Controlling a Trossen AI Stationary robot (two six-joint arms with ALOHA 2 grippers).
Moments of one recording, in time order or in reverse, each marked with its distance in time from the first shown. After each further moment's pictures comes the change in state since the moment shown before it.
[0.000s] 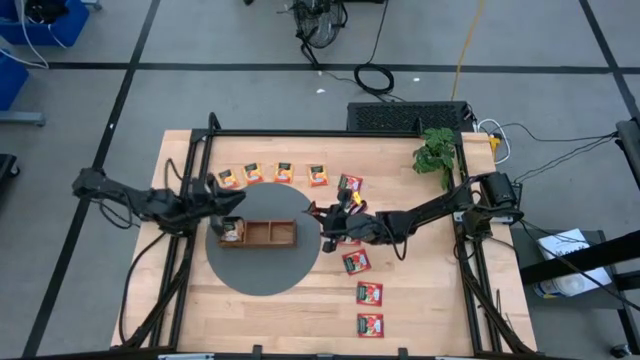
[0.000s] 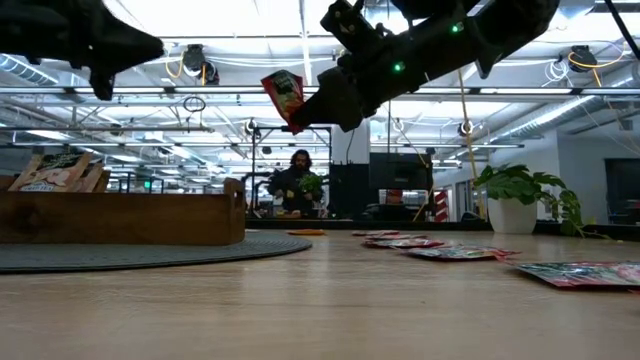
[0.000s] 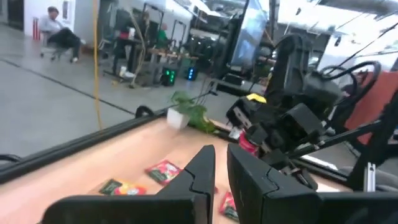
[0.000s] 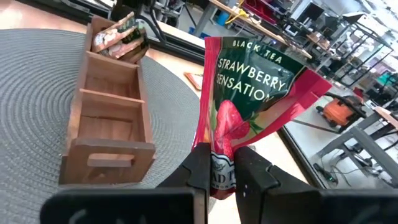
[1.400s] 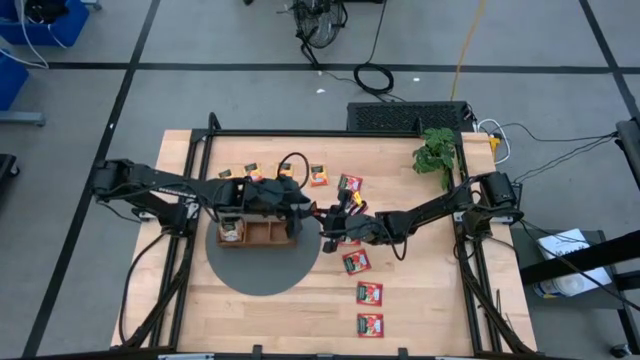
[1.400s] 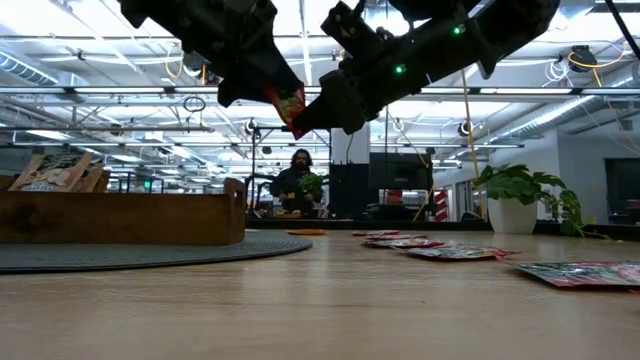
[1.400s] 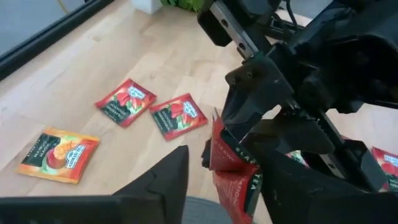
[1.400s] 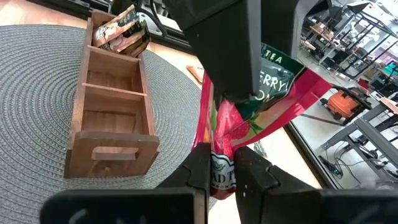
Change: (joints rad) left arm 0.316 1.070 0.711 -0.281 0.487 -0.088; right arm 0.003 -0.001 0.000 -0.033 0.002 0.038
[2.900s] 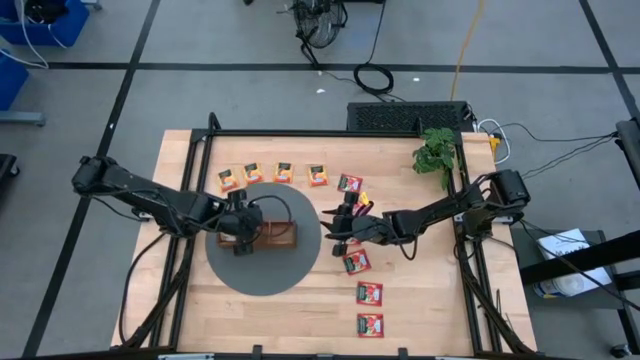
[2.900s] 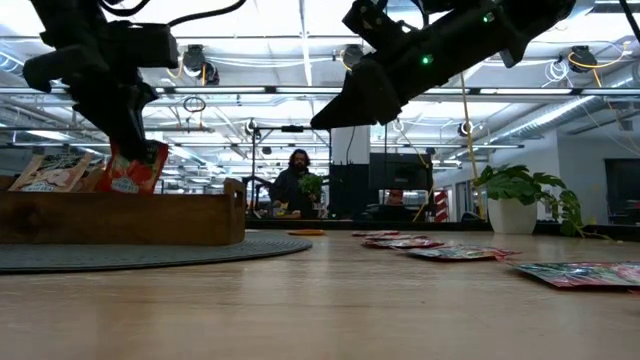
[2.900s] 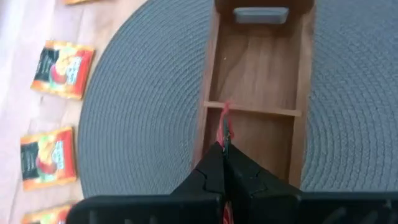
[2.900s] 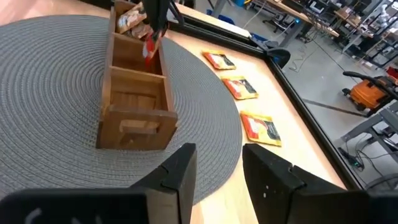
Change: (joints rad) left arm -0.229 -0.219 -0.141 -0.707 -0.162 0.015; right arm 0.020 -0.099 -0.055 -0.123 -0.045 0.074
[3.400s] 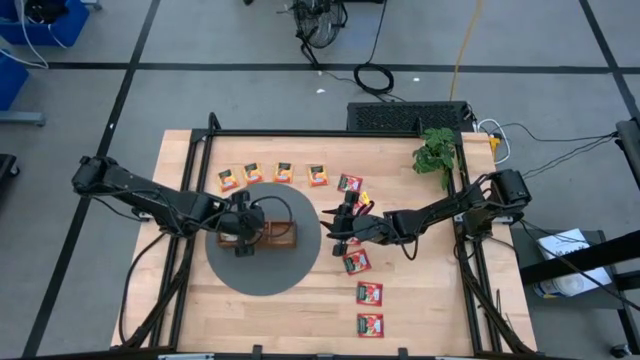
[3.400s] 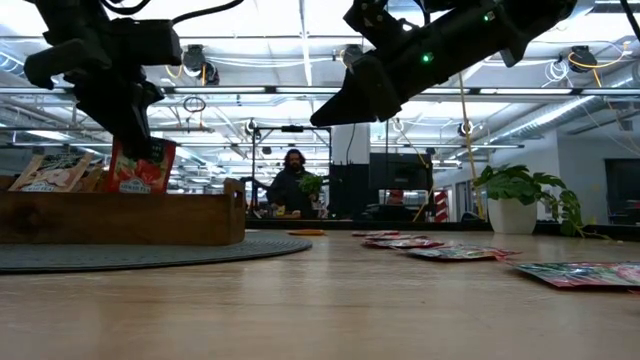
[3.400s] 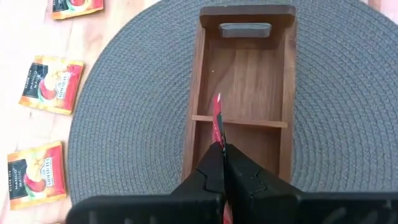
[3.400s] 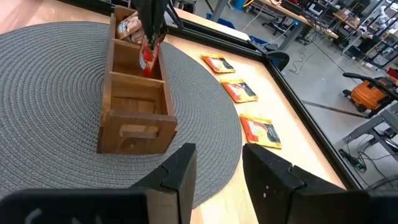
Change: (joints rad) left arm 0.003 0.000 -0.006 0.052 0.024 0.037; right arm 0.000 -0.004 -0.004 0.013 -0.002 0.003
